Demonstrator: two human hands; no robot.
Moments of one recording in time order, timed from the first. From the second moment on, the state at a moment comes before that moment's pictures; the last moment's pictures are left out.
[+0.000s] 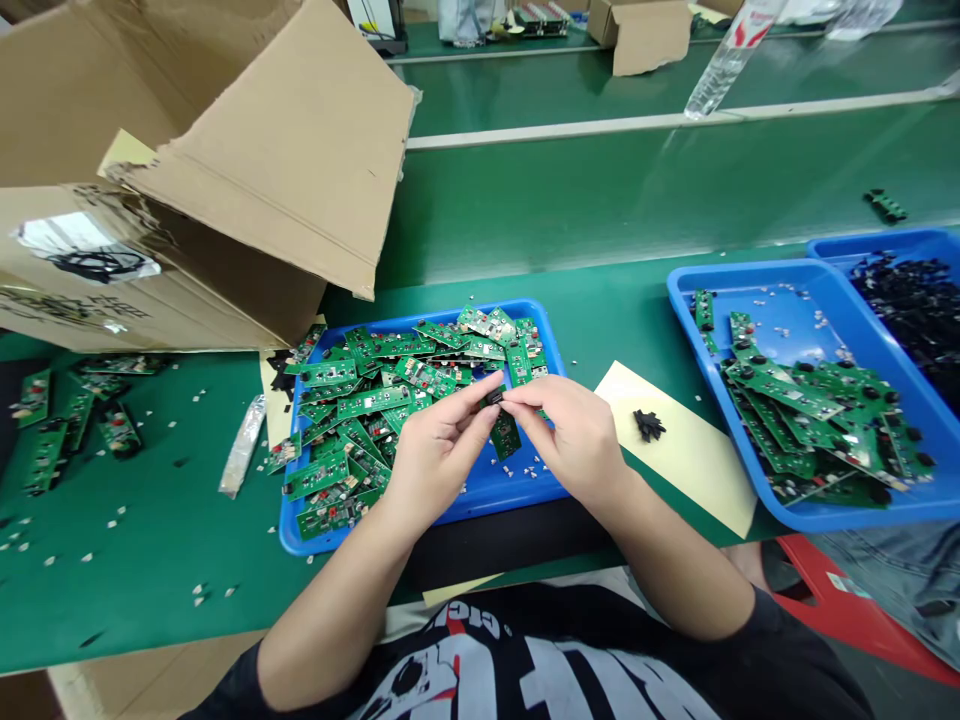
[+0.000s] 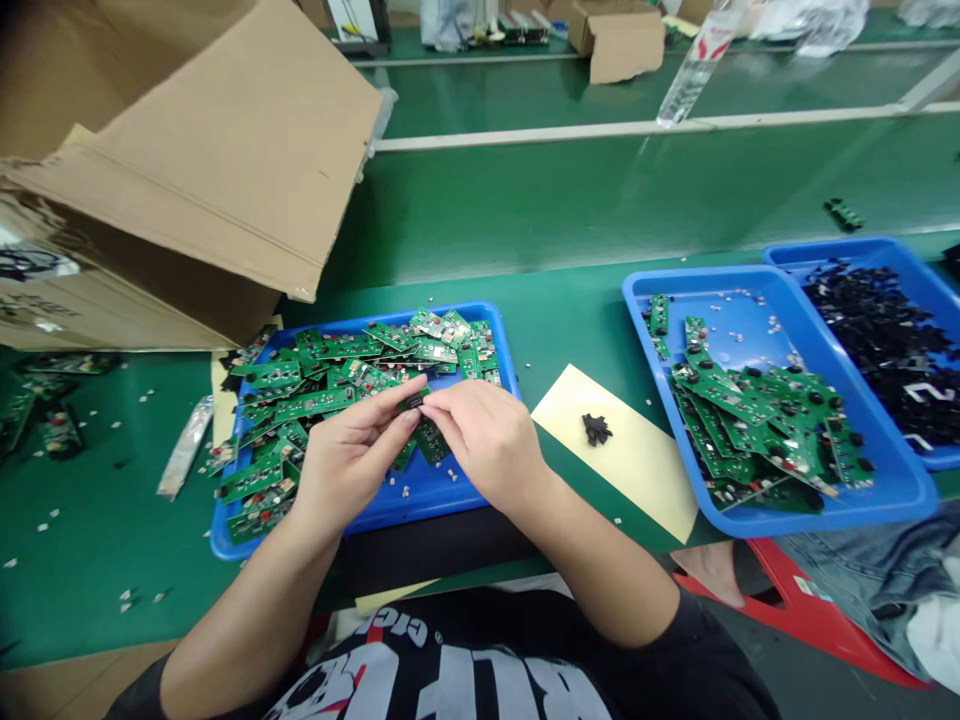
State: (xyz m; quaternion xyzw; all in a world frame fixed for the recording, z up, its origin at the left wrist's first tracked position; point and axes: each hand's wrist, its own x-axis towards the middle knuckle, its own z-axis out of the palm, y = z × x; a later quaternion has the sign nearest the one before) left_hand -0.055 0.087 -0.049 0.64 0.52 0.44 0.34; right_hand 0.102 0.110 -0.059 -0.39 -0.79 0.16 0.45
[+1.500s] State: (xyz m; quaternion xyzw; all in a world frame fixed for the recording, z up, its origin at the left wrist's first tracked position) left_hand -0.031 0.091 -0.058 0.66 0.49 0.37 0.42; right_hand 0.162 0.051 -0.077 -0.53 -0.61 0.30 0.51
